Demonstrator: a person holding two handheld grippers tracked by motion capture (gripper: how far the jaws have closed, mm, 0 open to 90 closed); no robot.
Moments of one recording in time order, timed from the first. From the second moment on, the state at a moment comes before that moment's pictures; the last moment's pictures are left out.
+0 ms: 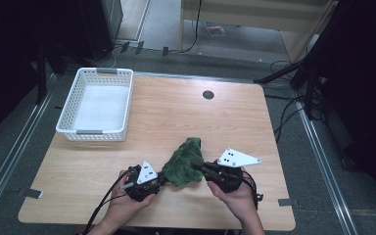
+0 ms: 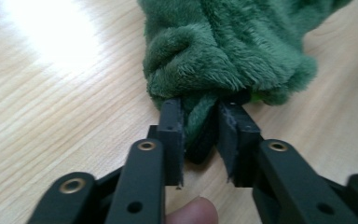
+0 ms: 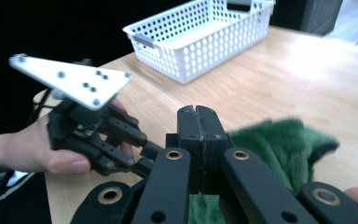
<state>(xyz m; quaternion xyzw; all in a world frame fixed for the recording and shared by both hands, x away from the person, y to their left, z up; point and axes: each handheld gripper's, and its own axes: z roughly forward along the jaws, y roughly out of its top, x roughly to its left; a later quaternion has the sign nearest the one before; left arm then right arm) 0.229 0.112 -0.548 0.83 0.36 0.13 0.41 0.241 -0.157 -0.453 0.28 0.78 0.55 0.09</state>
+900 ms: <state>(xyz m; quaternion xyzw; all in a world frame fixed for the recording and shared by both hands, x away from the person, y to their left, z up) 0.240 0.133 -0.548 0.82 0.37 0.12 0.41 0.225 -0.147 -0.445 0.25 0.78 0.55 0.14</state>
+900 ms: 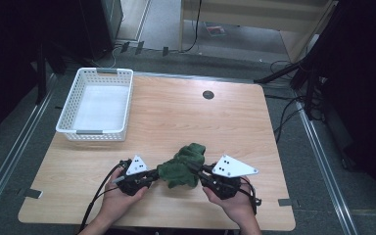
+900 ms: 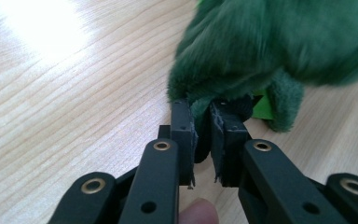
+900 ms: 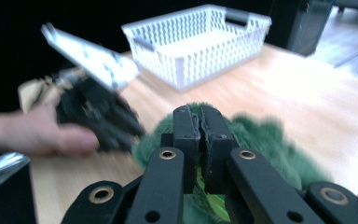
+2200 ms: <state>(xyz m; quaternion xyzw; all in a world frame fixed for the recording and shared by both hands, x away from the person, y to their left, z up) 0.263 0.180 -0.536 0.76 0.44 0.05 0.49 0.239 -0.157 -0.489 0.33 0.80 0.50 0.01</state>
